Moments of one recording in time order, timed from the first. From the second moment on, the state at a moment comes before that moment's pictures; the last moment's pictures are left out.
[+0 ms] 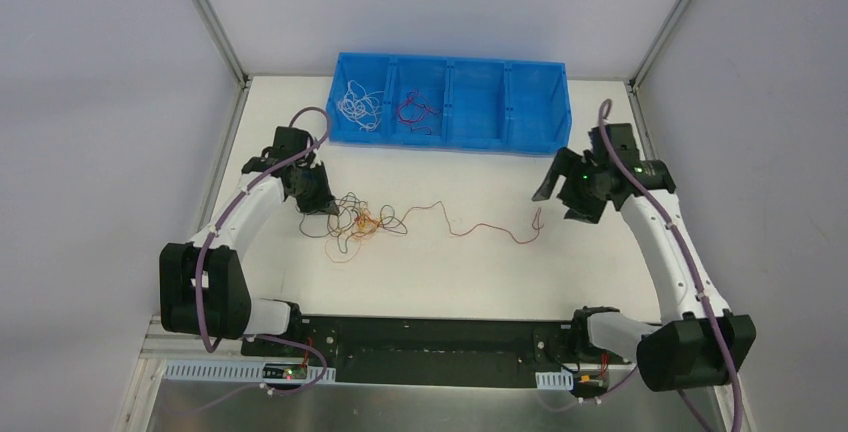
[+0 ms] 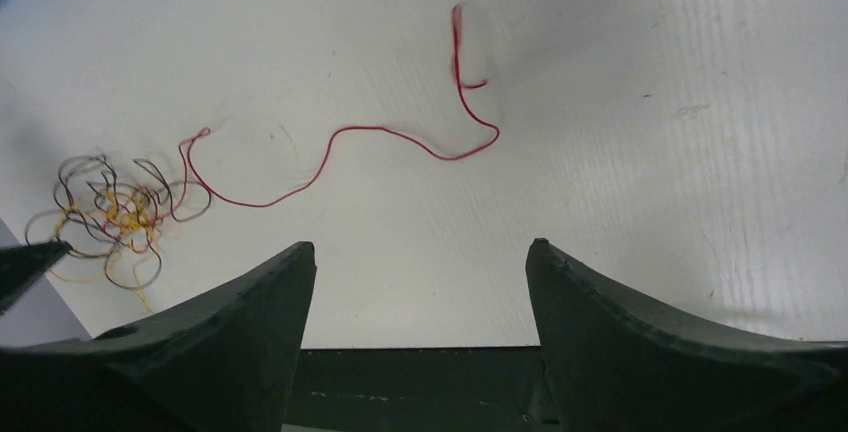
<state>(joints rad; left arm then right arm) -0.09 1.35 0.93 -0.70 0.21 -0.42 0.10 1.15 1.12 -1.03 -0.15 0.52</state>
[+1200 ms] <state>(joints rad) -0.11 1.40 0.94 -0.65 0.15 -0.47 0.59 1.82 1.38 -0.95 0.09 0.54</state>
